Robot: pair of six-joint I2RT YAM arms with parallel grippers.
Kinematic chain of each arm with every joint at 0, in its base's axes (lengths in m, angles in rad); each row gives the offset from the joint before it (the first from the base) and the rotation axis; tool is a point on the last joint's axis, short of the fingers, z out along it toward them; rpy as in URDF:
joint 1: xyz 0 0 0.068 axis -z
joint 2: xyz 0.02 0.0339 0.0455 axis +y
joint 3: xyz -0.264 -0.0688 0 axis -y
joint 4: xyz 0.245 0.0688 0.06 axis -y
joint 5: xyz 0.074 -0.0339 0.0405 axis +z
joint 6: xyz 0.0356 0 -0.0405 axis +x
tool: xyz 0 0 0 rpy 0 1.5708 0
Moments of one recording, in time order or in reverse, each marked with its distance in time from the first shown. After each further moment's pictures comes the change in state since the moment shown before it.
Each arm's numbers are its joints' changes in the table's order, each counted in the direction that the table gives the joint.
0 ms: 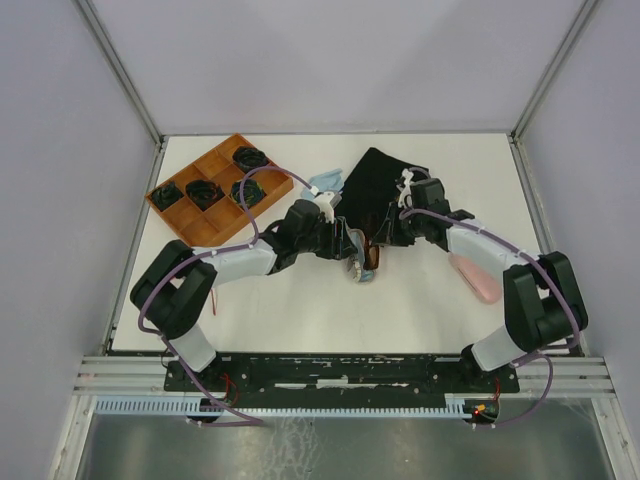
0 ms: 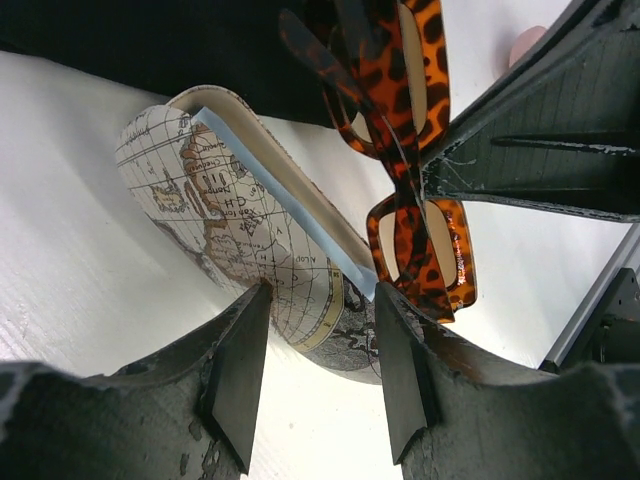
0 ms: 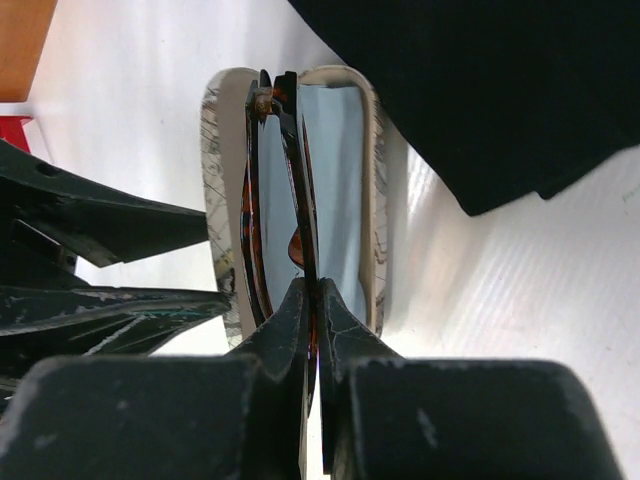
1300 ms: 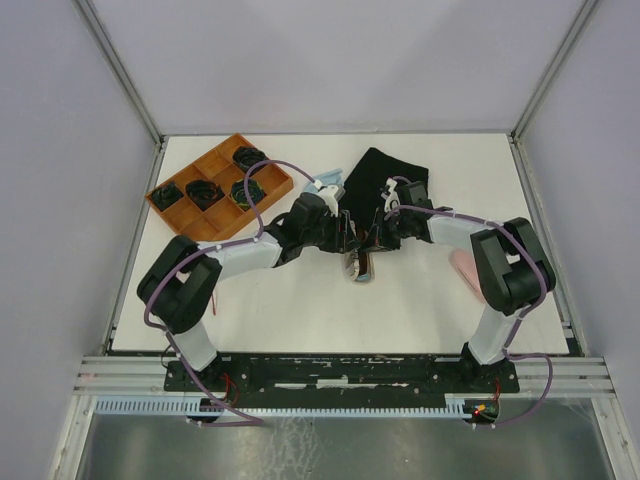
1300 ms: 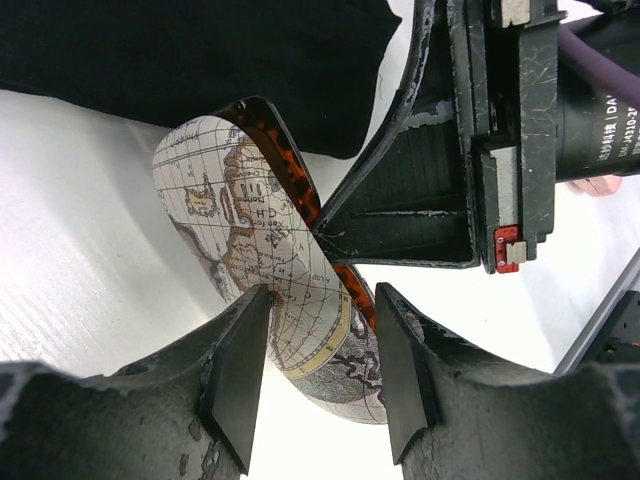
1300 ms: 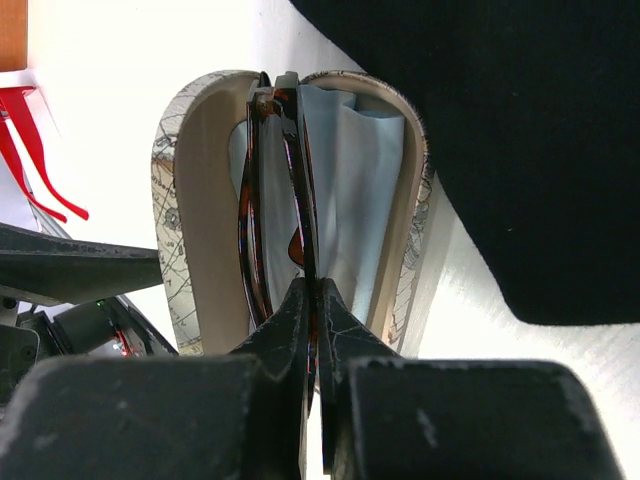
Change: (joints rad) left arm 0.000 0.042 0.082 -0.052 0.026 0.000; right arm 0.002 0.271 0.084 0.079 0.175 0.024
